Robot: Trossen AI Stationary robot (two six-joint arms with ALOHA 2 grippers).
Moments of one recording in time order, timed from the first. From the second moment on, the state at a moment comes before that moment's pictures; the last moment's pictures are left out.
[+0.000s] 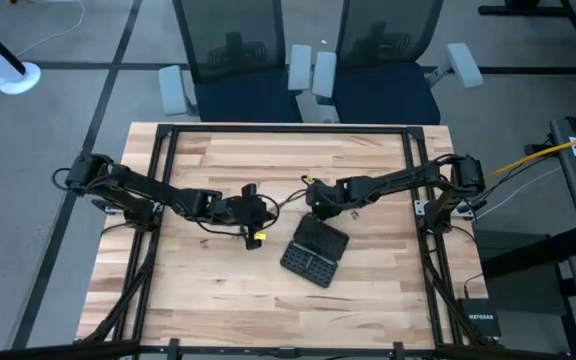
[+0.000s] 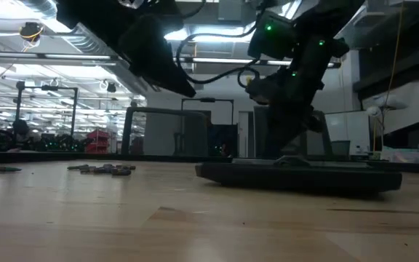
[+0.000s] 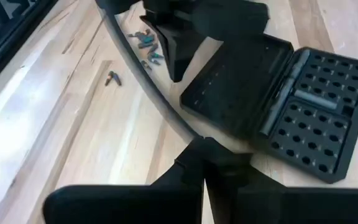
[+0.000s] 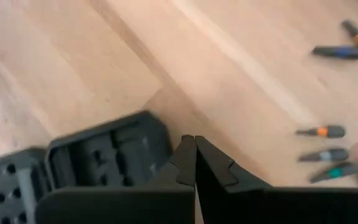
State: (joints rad) left arm -0.14 1.46 0.80 0.03 -0.31 -0.07; right arm -0.06 1.71 0.98 -0.40 0.06 0.72
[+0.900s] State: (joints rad) left arm -0.19 1.87 1.00 0.18 0.10 -0.03; right arm 0.40 1.56 0.83 -0.35 0.09 1.20
